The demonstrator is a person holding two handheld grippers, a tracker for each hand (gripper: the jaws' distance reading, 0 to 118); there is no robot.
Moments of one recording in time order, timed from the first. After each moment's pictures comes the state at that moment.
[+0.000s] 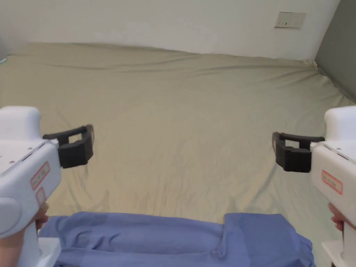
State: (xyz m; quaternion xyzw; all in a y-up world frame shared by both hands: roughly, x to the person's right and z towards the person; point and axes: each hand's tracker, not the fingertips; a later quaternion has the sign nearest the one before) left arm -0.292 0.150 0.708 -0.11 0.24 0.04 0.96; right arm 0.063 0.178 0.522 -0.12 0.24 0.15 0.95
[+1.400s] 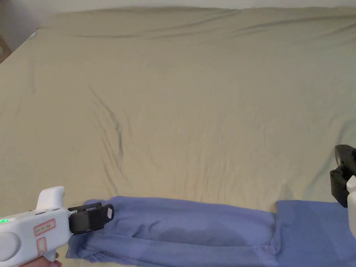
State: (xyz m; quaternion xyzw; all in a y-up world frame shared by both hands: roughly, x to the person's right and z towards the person) left arm -0.448 -0.072 0.749 -0.40 0.12 0.29 0.86; right arm 0.028 0.091 0.526 -0.17 0.24 0.21 0.93
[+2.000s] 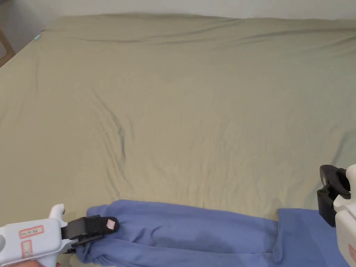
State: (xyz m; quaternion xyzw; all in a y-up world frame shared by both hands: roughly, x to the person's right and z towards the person) left arm -0.455 -0.134 0.750 -0.36 -0.02 0.52 0.77; right arm 0.010 0.094 0.547 -0.20 0.27 0.21 0.92
